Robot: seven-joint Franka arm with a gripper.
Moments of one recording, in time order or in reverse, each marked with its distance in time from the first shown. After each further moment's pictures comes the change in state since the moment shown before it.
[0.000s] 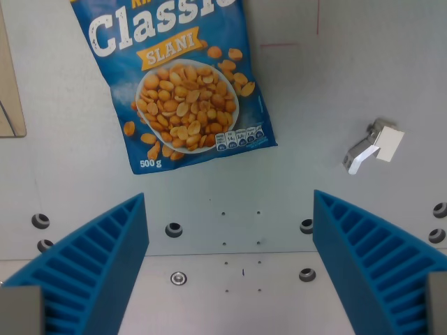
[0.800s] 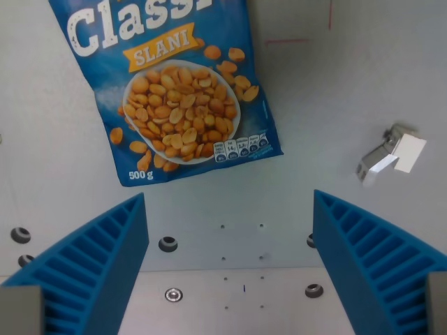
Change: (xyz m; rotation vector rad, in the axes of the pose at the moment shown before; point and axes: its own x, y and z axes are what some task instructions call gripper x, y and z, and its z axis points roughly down) arm 0.007 0.000 0.049 -0.004 -0.052 -0.001
